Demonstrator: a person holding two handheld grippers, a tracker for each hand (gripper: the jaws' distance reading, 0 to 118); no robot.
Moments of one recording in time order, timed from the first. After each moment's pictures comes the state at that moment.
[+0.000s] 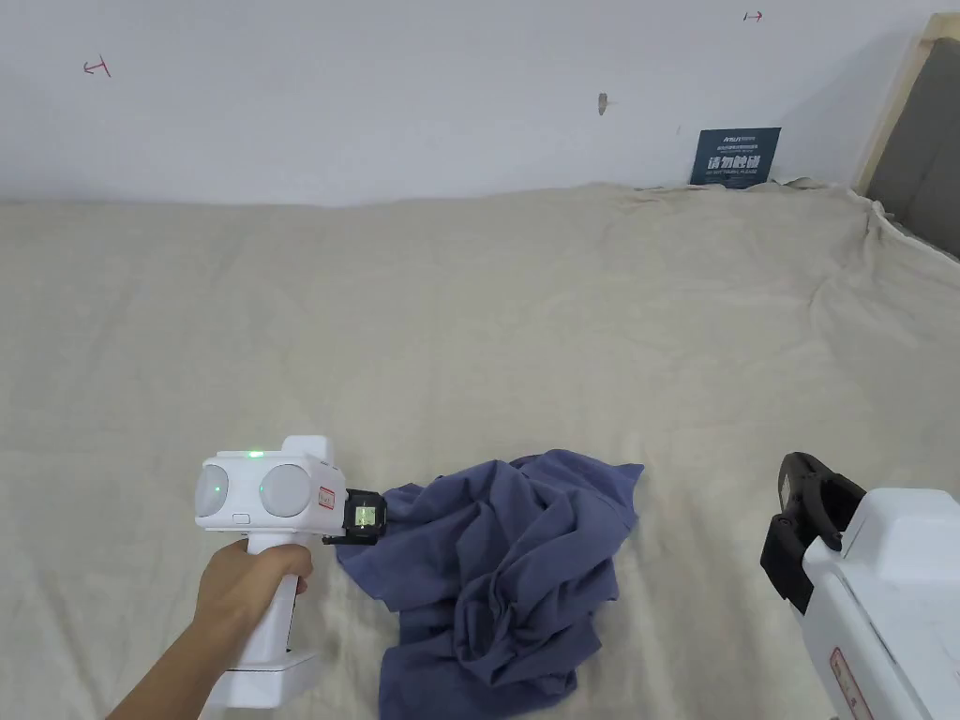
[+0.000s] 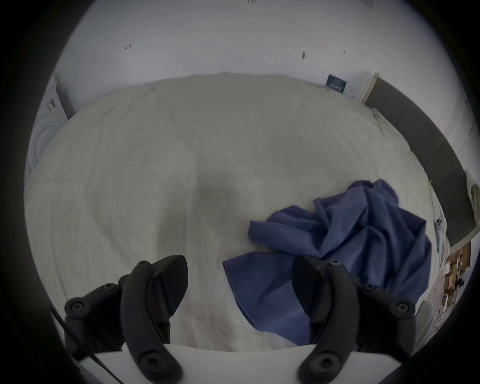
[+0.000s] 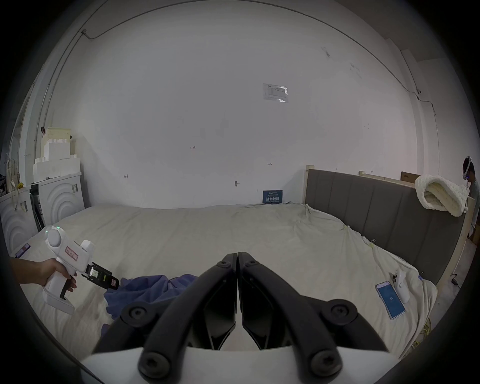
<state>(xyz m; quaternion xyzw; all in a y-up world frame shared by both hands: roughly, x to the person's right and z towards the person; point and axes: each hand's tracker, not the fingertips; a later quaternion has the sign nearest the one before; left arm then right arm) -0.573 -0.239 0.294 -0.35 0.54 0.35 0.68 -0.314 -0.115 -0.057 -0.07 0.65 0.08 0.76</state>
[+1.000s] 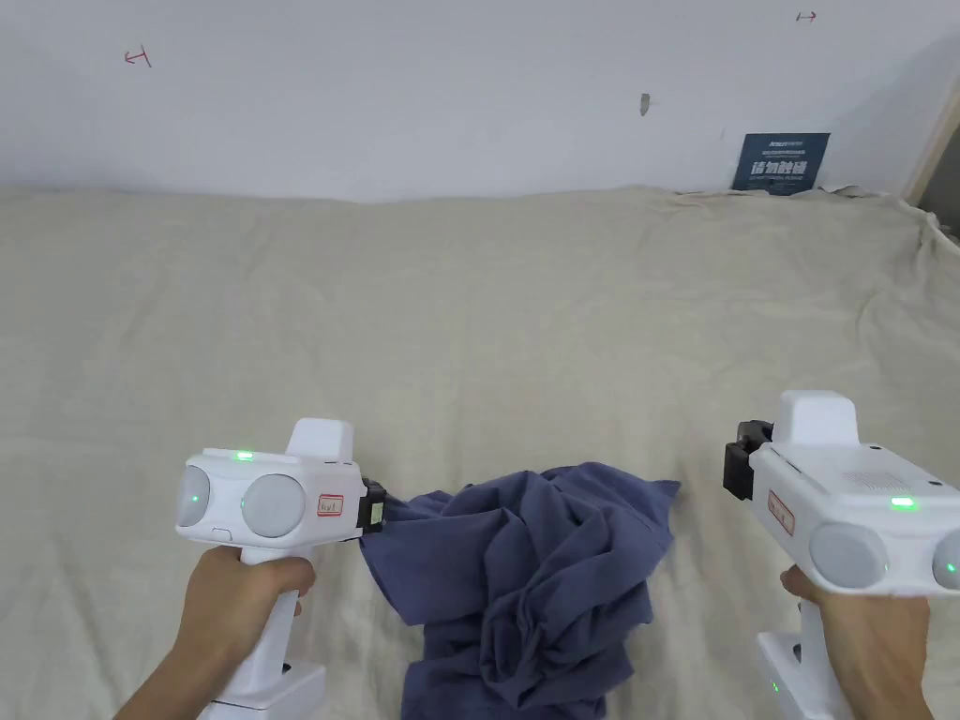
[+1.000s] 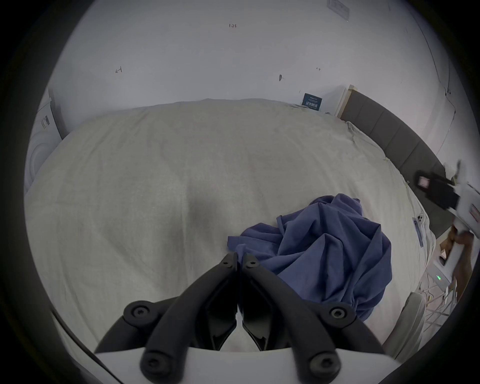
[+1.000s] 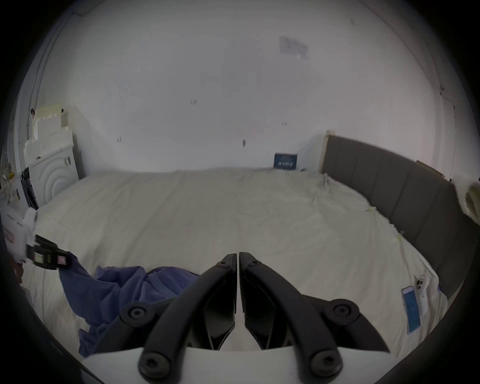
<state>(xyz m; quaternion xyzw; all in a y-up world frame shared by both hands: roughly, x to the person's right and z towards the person) -0.535 -0.184 0.309 -0.30 0.53 0.31 0.73 -0.487 -0.161 -0.077 -0.18 0.65 0.20 0.71</state>
